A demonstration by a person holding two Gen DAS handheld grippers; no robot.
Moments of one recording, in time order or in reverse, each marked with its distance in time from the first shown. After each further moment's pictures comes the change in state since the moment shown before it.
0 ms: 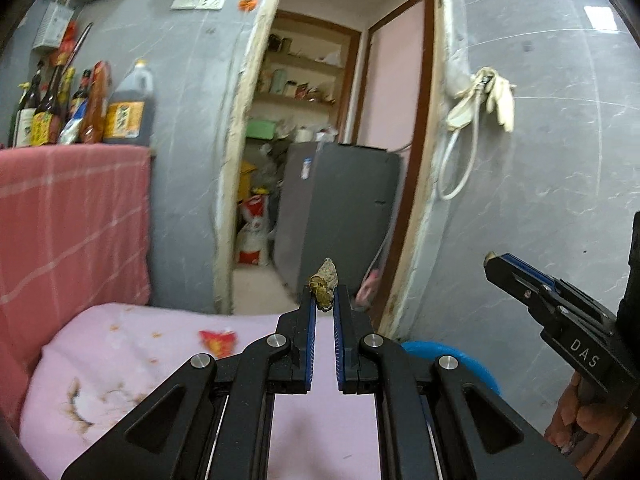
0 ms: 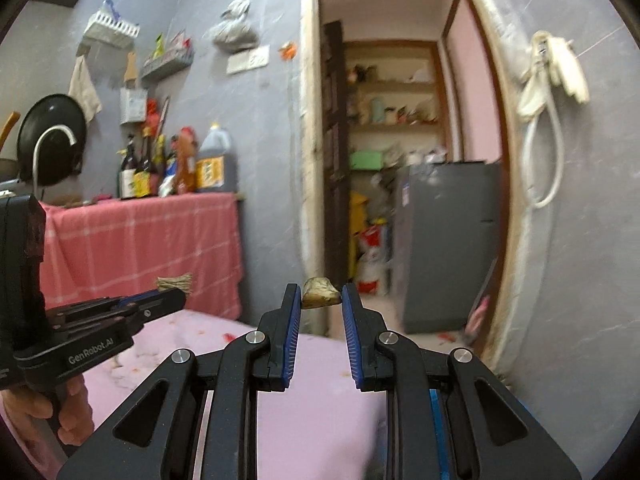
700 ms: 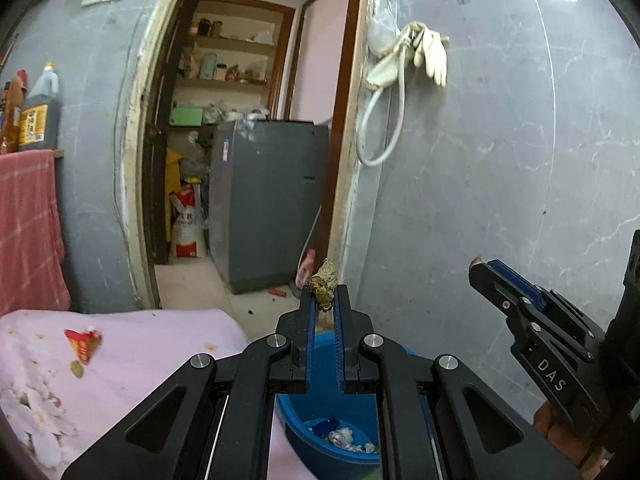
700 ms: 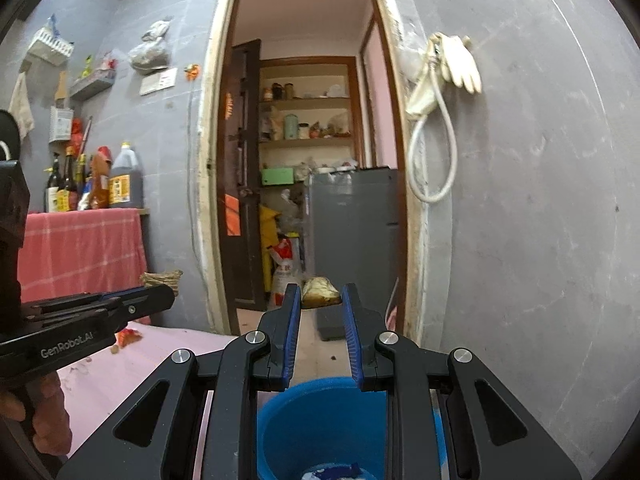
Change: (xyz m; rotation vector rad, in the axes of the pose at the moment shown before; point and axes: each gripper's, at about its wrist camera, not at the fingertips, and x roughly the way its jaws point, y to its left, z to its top) left arm 0.082 -0.128 -0.024 0.096 0.089 -0.173; right arm -0.039 -0.111 -0.055 0.081 -0.048 -0.253
